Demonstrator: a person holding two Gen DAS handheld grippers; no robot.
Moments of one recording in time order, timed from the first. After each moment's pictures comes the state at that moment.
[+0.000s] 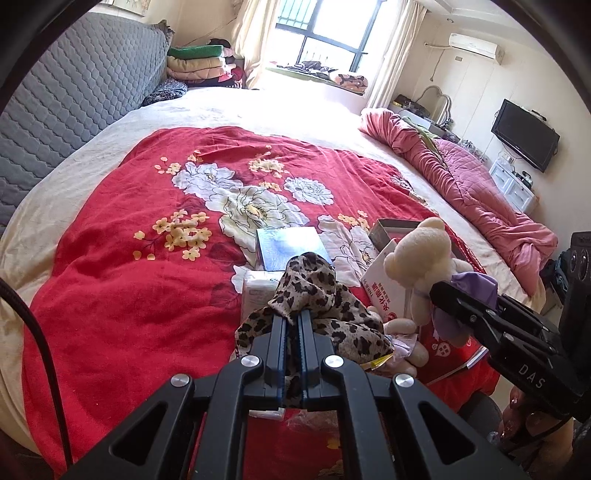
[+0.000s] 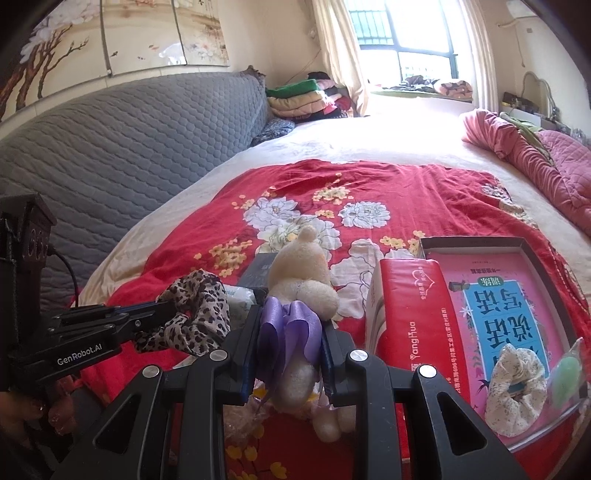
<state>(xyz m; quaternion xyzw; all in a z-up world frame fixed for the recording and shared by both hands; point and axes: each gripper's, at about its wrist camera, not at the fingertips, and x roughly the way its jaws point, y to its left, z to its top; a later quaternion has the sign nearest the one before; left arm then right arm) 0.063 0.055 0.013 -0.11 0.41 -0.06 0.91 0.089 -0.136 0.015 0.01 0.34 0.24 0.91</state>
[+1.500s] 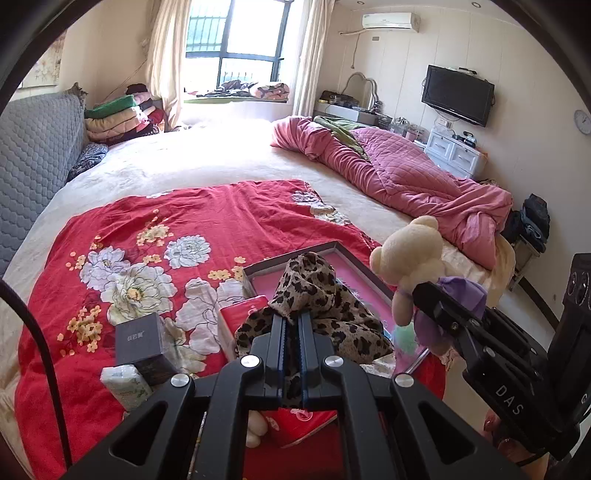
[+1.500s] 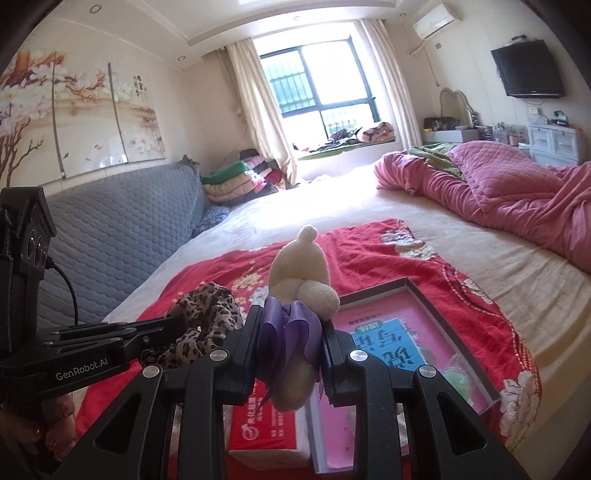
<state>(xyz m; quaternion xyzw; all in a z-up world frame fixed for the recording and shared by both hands) 0.094 -0.134 0.097 -0.01 0.37 -0.17 0.92 0.048 -0.301 0.083 0.12 0.22 0.11 0.96</state>
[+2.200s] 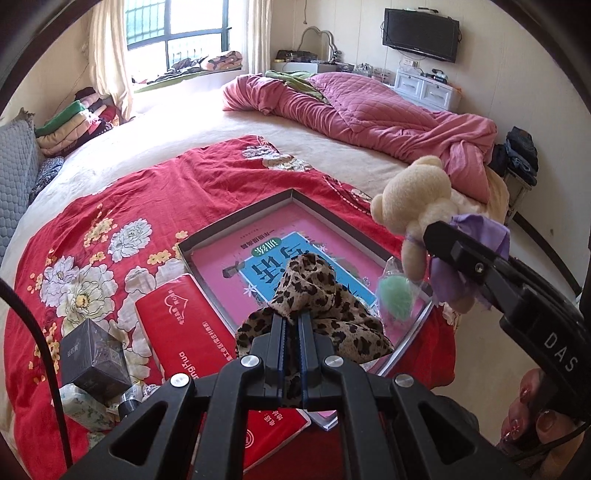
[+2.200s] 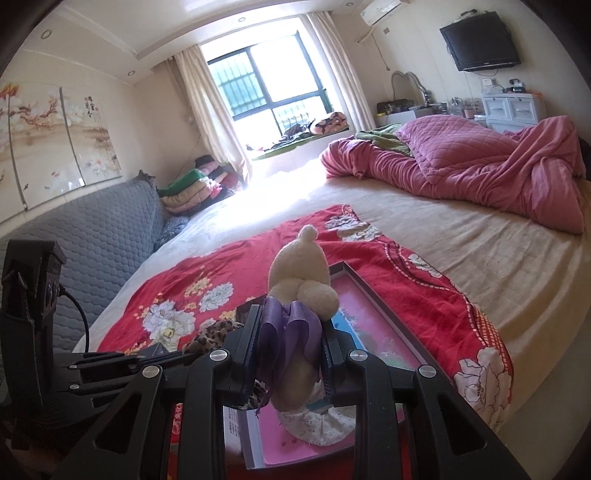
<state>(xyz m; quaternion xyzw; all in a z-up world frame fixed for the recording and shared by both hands) 0.118 -0.220 0.030 0.08 0.42 -0.22 0.88 0.057 -0.367 0.046 0.16 0.25 0.05 0.95</state>
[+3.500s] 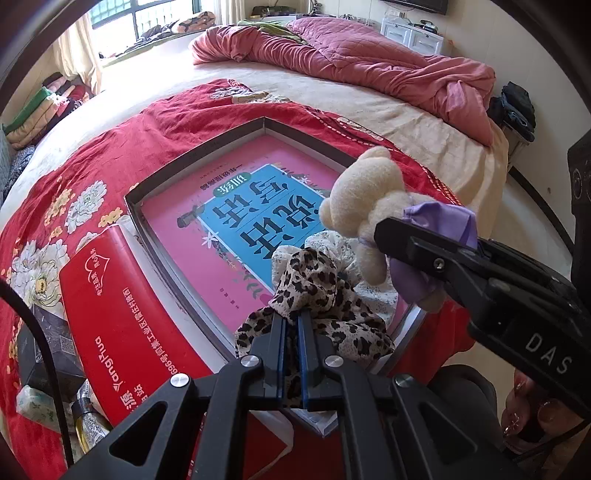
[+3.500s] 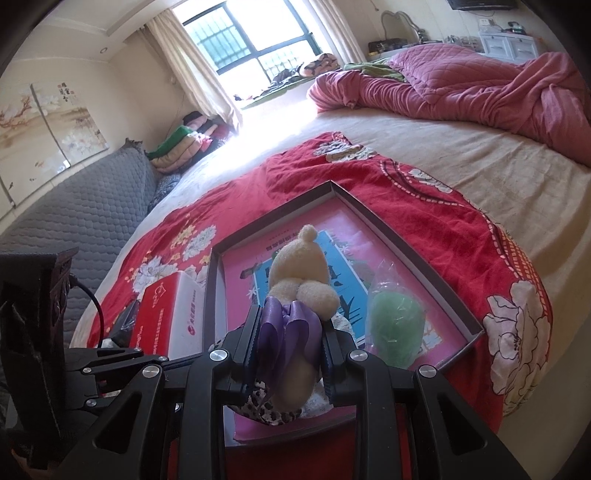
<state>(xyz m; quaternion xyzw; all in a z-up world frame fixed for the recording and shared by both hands) 0.135 -0.250 -0.039 0.12 0.50 -0.24 0.83 0.096 -0.381 -0.033 0.20 0.36 0.07 0.91</state>
